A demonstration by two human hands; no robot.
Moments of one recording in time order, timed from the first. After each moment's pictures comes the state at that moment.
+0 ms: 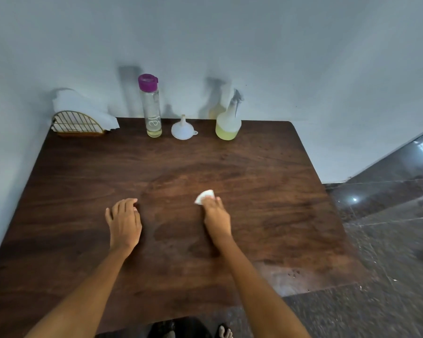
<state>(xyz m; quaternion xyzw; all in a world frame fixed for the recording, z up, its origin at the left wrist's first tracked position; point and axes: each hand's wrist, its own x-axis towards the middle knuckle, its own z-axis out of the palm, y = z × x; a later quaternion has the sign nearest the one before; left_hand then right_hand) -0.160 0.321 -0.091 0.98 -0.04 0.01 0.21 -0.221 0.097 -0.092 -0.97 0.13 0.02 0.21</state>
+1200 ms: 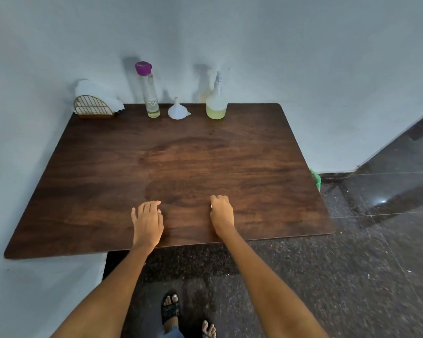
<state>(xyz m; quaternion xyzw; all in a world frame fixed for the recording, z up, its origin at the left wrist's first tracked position) -0.335 0.271 -0.066 0.98 -0.07 -0.01 0.19 -0.360 0.073 -0.052 -0.97 0.15 0.07 0.18</state>
